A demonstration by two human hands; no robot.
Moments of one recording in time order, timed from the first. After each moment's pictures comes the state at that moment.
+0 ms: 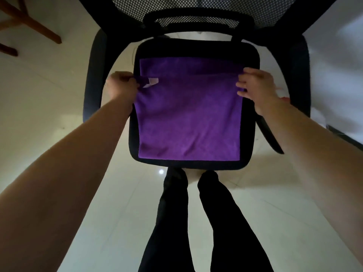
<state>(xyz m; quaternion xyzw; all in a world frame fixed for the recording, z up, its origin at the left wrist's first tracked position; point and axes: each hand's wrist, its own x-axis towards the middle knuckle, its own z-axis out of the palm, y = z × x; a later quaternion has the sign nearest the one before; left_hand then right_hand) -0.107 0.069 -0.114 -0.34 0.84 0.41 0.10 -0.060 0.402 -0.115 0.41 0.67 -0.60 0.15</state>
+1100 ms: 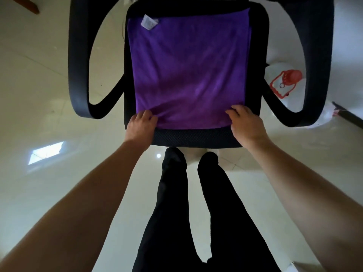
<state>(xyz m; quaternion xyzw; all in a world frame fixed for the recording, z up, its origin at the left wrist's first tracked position) 0.062 0.047 -0.171 0.21 0.95 0.00 0.24 0.109 0.373 -0.172 -0.05 0.97 -0.06 0.23</state>
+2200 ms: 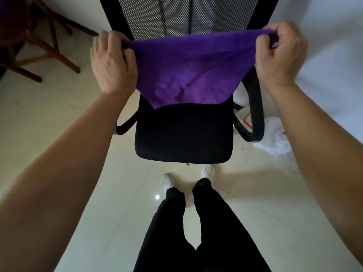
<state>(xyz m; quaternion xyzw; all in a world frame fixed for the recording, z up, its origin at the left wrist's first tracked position) -0.061 0.091 0.096 0.06 0.94 0.21 -0.26 -0.027 0.423 0.104 0.15 0.91 -0.31 -0.24</state>
